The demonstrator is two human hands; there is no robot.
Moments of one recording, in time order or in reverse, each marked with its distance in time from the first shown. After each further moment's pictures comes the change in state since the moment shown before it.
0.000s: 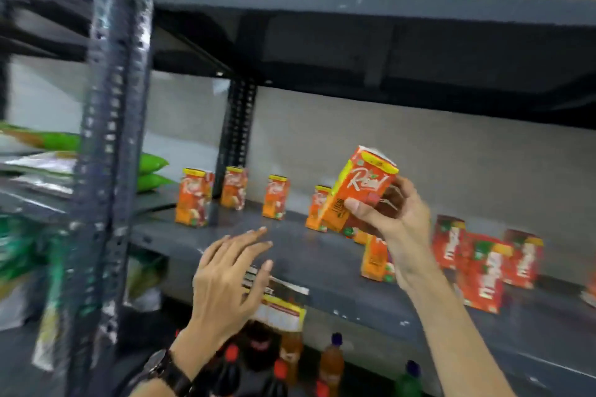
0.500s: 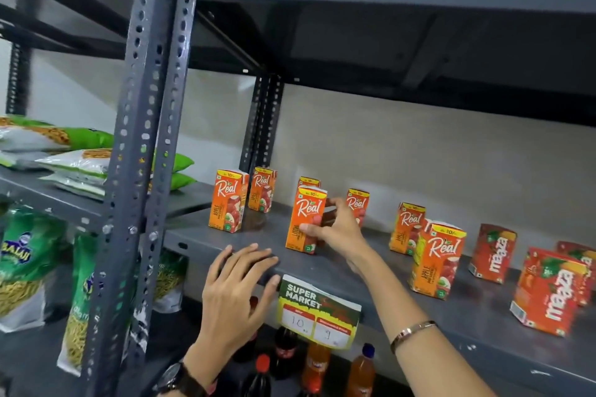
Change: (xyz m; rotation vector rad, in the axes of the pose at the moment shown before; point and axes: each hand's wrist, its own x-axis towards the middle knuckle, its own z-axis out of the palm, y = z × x) left_hand -0.023 -0.069 0.003 0.065 -0.008 -0.029; right_hand 0.039 0.100 0.110 -0.316 -0.279 0.317
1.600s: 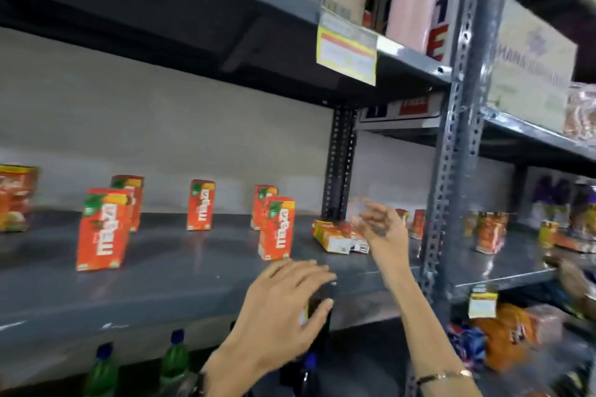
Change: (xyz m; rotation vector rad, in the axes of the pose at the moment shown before) left_hand 0.005 0.539 0.131 -0.809 -0.385 0.467; right_hand -0.323 0.065 -0.534 -0.252 0.977 -0.099
